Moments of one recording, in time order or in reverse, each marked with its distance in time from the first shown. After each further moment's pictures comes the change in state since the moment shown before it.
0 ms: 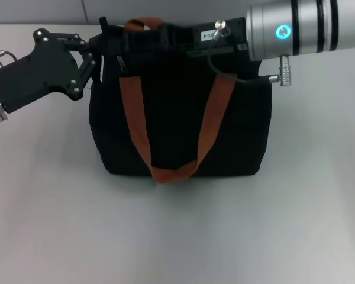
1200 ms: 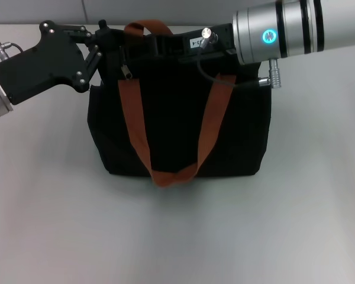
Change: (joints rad) left arm -0.028 0.000 -0.001 -0.002 0.000 -0.008 -0.040; right arm 0.016 0.004 -0.063 0.003 0.003 0.045 0.004
